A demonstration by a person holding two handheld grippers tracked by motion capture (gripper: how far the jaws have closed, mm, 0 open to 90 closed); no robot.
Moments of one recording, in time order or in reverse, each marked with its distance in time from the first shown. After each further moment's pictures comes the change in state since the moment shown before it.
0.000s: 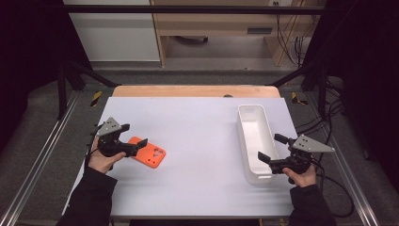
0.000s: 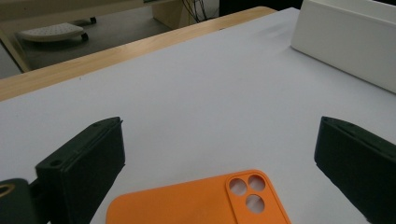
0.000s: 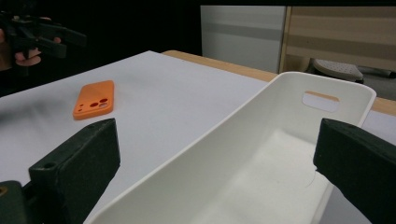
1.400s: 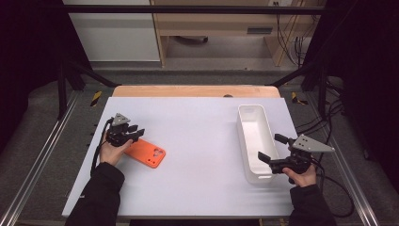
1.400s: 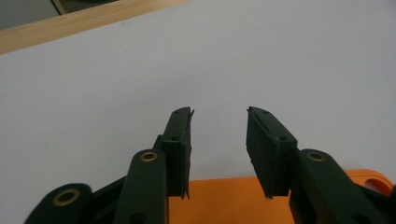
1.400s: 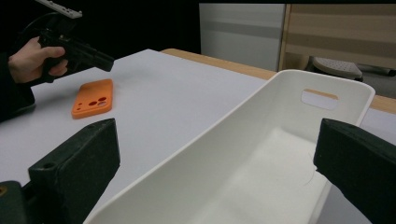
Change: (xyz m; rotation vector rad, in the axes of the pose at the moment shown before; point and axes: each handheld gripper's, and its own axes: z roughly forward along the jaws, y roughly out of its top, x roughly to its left) left arm 0.036 -0.017 0.049 0.176 0.170 -0.046; right arm 0.000 0.000 0.000 0.007 -0.004 0.006
